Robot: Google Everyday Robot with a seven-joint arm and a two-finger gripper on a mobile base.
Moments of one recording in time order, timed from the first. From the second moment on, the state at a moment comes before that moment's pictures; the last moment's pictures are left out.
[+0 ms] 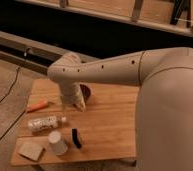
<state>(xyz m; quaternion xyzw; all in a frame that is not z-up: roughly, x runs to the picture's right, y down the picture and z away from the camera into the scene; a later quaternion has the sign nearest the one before) -0.107 0.103 0.702 -0.26 0.23 0.64 0.68</state>
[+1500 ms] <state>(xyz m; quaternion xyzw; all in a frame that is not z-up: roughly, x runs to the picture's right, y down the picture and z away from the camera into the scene) -0.201 0.189 0.646 -0.35 0.21 0.44 0.80</state>
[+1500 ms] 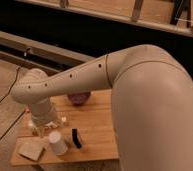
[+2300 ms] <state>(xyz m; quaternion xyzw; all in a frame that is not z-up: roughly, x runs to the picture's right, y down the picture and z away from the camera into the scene) -0.193 0.213 0.660 -0.35 0.20 0.42 0.81</state>
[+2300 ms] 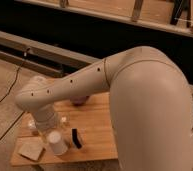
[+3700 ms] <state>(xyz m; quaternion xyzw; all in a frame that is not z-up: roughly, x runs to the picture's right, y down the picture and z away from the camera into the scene) -0.197 0.227 0.679 -0.35 0.12 0.37 0.85</state>
